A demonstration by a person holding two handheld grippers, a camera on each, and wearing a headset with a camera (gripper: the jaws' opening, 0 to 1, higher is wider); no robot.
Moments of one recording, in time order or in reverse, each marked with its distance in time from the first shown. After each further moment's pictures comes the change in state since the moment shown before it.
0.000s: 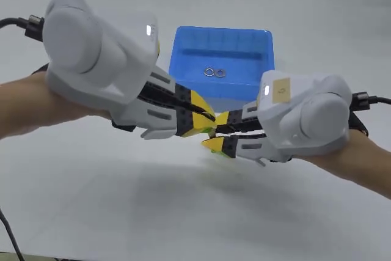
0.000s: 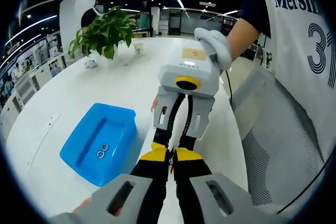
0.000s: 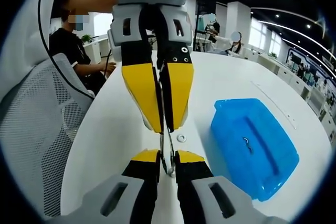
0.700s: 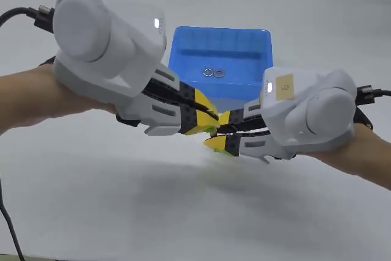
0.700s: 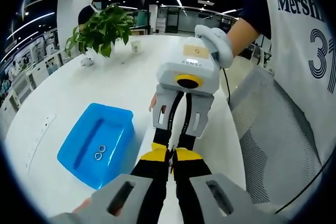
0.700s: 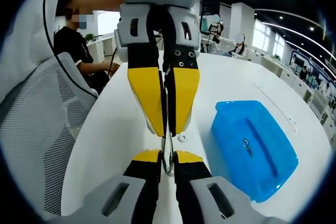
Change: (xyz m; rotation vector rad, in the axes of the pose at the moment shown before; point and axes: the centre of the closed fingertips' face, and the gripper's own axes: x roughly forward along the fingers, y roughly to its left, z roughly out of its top) left arm 0.004 0.000 0.002 -0.003 0.022 -0.034; right arm -0.004 0.002 0.001 -0.015 -0.001 0.030
